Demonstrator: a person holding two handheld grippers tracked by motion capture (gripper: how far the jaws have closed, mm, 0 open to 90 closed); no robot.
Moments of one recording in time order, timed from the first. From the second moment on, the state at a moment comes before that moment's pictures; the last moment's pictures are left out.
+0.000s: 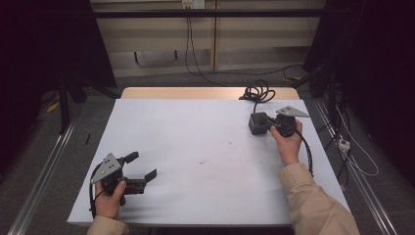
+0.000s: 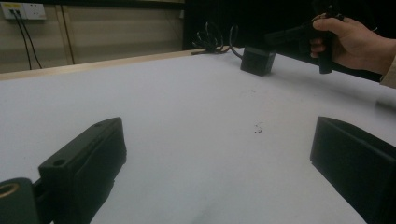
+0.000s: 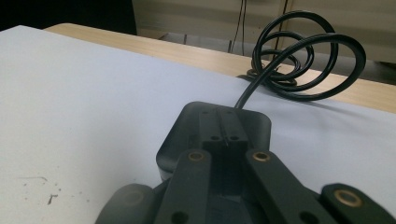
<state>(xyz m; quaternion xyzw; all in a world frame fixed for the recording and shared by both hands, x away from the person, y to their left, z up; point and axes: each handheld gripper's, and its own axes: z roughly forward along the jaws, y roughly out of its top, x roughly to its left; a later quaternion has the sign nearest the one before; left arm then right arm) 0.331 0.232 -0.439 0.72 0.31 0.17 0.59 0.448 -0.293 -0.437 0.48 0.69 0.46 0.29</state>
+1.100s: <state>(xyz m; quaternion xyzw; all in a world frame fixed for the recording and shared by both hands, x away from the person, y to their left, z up) 0.330 0.233 -0.439 0.72 0.31 0.18 0.59 0.448 -0.293 -0.441 0.47 0.70 0.45 0.30</state>
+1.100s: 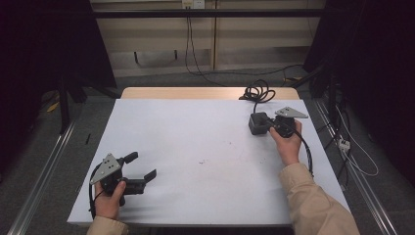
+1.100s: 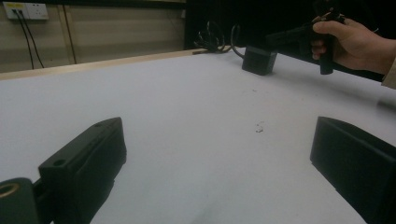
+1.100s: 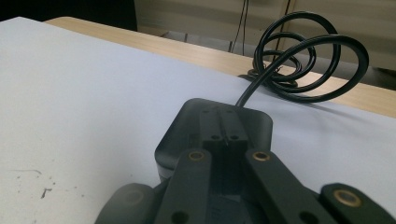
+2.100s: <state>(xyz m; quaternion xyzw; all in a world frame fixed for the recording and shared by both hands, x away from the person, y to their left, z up) 0.330 0.233 -0.439 0.72 0.32 0.18 0.59 0.447 -0.291 -0.442 0.47 0.69 0.46 0.30</state>
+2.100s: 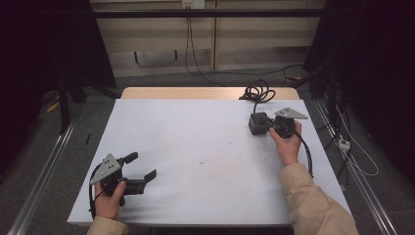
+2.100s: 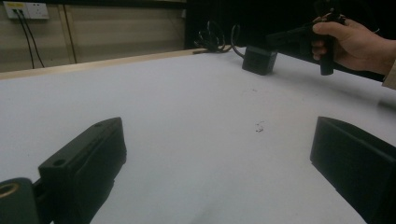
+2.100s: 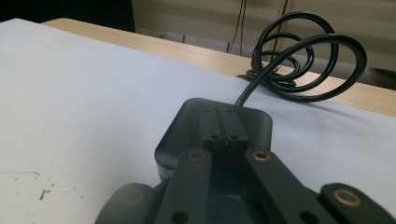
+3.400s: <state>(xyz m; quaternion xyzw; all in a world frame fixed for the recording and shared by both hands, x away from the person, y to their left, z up) 0.329 0.234 -0.439 0.72 0.32 0.18 0.59 0.447 -0.290 -0.441 0.48 0.69 0.45 0.30</state>
